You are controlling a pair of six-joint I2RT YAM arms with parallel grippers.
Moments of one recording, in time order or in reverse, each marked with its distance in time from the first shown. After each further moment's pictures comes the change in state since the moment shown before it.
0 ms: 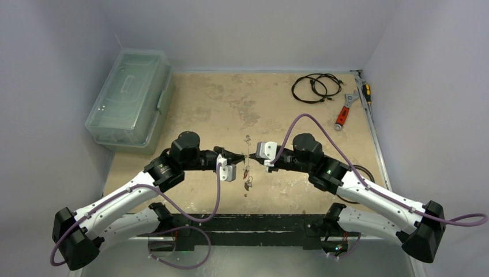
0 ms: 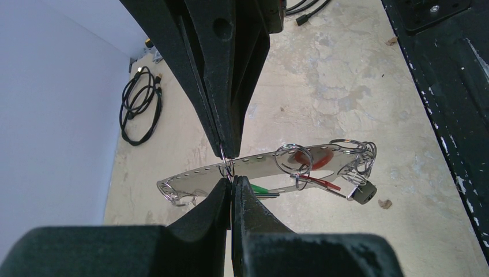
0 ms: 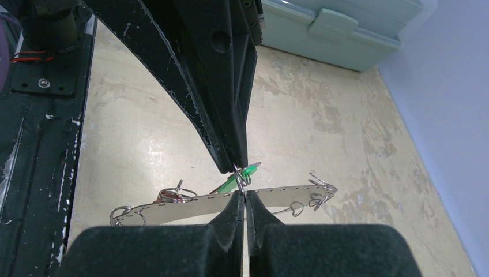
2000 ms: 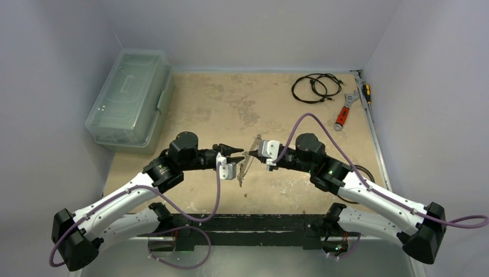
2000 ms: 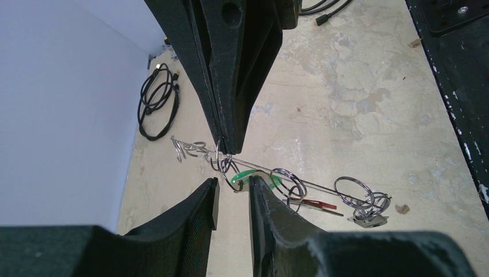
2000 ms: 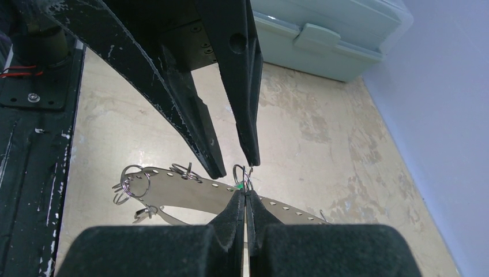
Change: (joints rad) left arm -0.003 -0.013 0.000 0.033 -0.055 -0.013; right arm 0.000 -0.015 0.000 0.038 0.010 0.007
